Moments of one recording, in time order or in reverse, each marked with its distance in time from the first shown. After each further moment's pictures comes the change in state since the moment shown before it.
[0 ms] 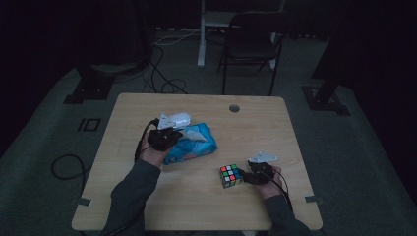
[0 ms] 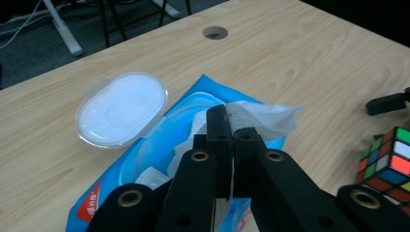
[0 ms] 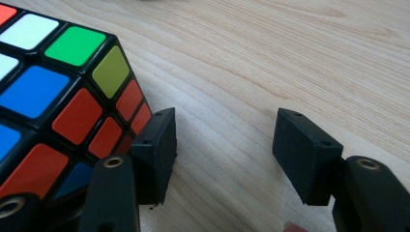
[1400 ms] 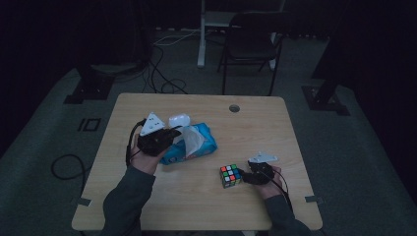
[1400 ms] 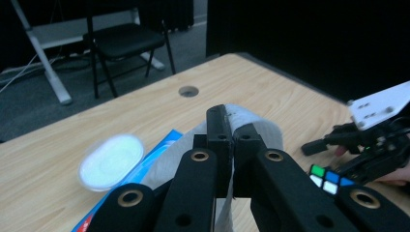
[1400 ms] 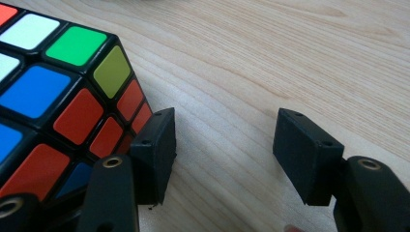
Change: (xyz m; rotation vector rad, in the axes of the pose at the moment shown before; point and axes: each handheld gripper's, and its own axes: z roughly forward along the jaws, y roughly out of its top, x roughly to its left) left arm -0.023 0.020 -0.071 -0.210 -0.060 0.008; right arm 0.001 0.000 0.000 0.000 -0.001 0.003
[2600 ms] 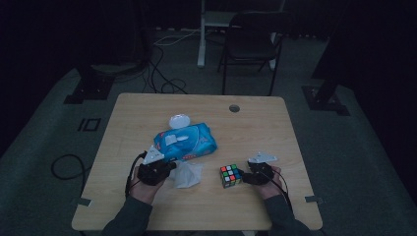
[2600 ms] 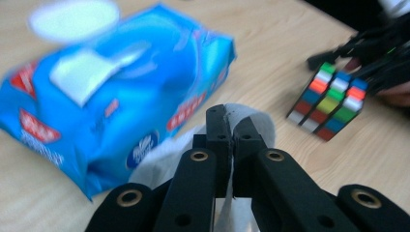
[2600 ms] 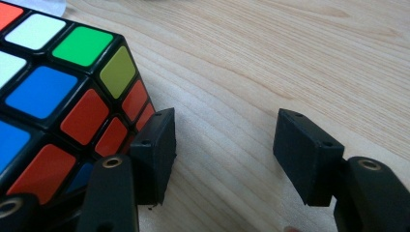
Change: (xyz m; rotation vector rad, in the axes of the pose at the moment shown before) left arm -0.013 -0.108 0.013 0.223 0.000 -0.134; right arm 0.002 0.000 0.000 0.002 0.003 -0.005
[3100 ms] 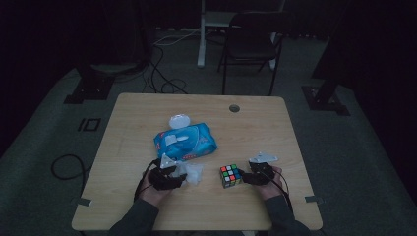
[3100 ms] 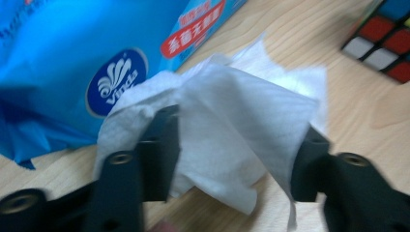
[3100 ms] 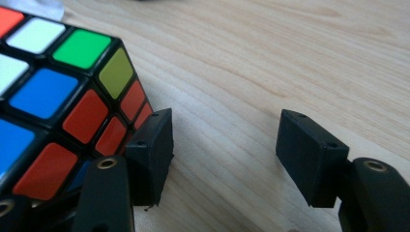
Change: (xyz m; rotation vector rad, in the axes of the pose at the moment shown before) left arm -0.001 -0.031 0.050 0.175 0.058 0.017; right arm 0.000 0.000 -0.004 0.003 -0.014 0.014
